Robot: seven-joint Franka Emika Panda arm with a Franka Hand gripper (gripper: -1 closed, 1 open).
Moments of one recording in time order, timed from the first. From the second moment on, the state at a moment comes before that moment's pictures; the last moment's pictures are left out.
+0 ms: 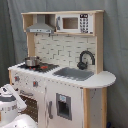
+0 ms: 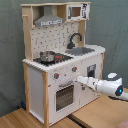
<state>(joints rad) -0.57 -1.48 1.62 -2.62 -0.19 3.29 0.05</state>
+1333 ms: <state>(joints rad) -0.62 -1.49 1.69 -2.63 -0.19 3.29 0.51</state>
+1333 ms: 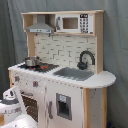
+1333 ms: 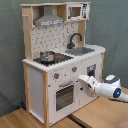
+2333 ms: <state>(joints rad) -0.71 -1.50 1.70 -2.58 -0.19 3.29 0.80</state>
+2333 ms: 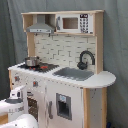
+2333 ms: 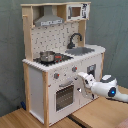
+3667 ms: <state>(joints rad) -0.70 -1.50 1.61 -2.48 -0.19 3.23 0.83</state>
